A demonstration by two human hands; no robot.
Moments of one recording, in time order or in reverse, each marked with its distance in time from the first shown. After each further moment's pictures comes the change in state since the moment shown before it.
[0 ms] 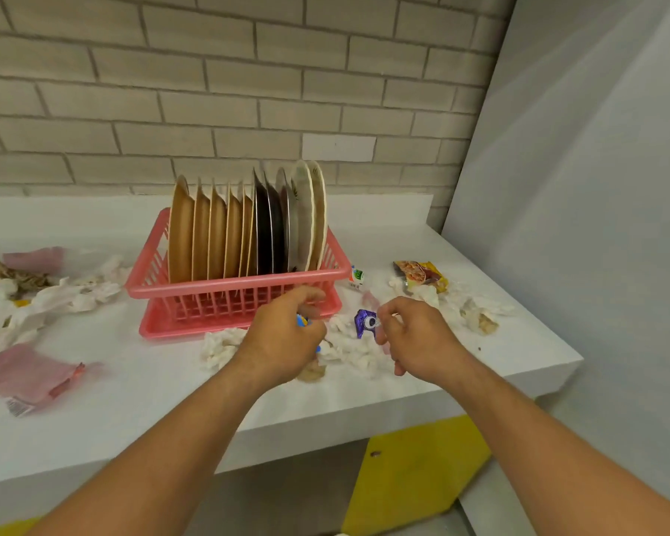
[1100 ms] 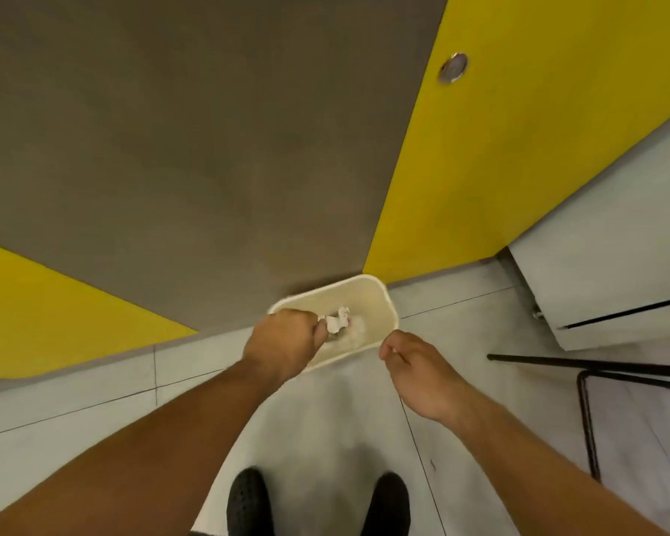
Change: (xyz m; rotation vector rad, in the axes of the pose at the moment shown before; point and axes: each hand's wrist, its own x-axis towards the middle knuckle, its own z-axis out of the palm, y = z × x) left_hand -0.195 -0.498 0.305 0.774 -0.453 -0.114; right_hand -0.187 0.456 0.315 -0.142 -0.499 0.413
